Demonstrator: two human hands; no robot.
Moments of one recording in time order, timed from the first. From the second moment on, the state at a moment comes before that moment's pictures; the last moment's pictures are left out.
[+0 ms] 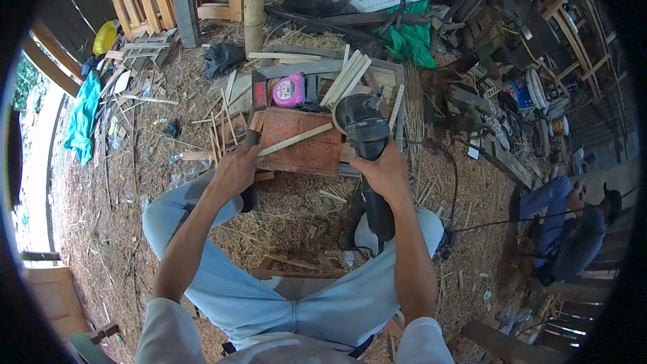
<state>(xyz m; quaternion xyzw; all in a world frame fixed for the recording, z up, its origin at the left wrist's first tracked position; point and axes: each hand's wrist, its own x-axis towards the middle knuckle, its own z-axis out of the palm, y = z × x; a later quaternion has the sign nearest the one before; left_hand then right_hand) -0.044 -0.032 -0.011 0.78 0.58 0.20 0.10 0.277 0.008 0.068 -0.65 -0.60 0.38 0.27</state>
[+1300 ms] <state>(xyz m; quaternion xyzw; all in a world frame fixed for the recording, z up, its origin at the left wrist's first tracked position) -0.046 -0.030 -0.006 0.76 0.61 0.18 0.15 0.280 -0.005 0.080 -0.64 -0.58 0.40 0.30</state>
